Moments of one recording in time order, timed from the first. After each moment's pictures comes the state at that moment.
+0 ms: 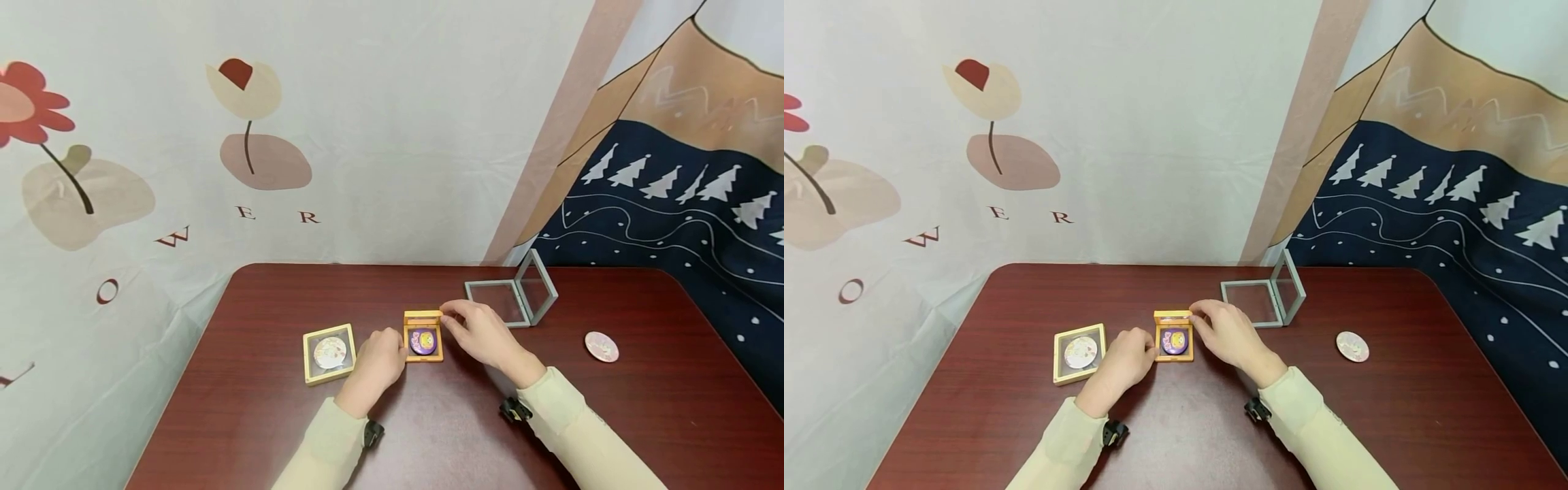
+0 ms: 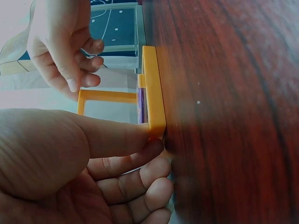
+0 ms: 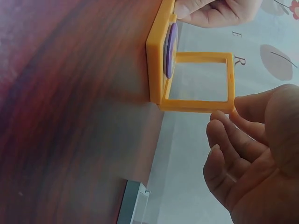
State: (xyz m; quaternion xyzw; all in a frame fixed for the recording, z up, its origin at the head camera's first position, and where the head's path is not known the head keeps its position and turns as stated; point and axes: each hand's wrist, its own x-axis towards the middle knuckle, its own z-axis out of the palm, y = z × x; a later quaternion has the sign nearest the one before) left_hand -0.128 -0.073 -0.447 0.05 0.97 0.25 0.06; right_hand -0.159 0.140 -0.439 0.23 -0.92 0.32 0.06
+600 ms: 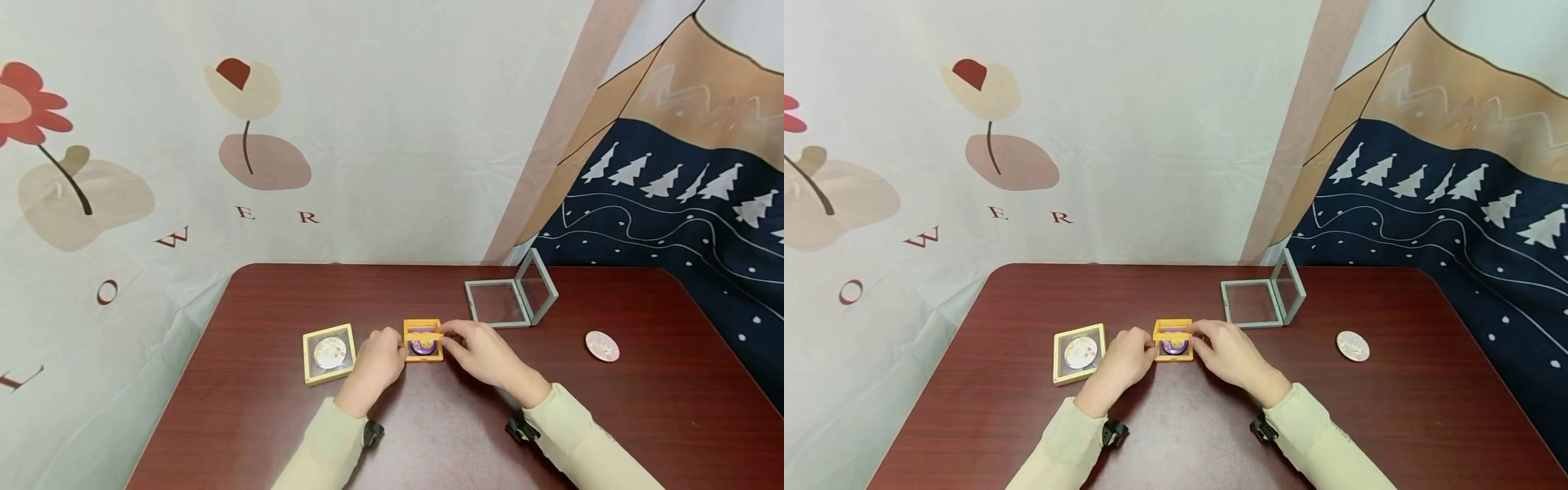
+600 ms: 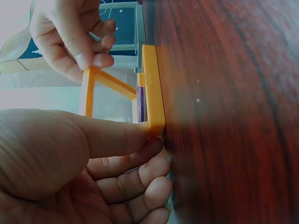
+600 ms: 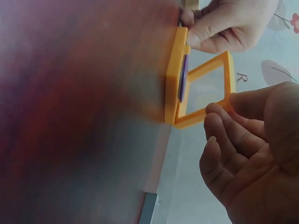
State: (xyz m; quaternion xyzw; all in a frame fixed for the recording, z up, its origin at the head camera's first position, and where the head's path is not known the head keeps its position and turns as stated) left_hand -0.128 -0.074 -0.448 0.05 0.96 0.26 0.06; right_hand -0.138 0.143 -0.451 0.26 -0.91 0.33 0.03
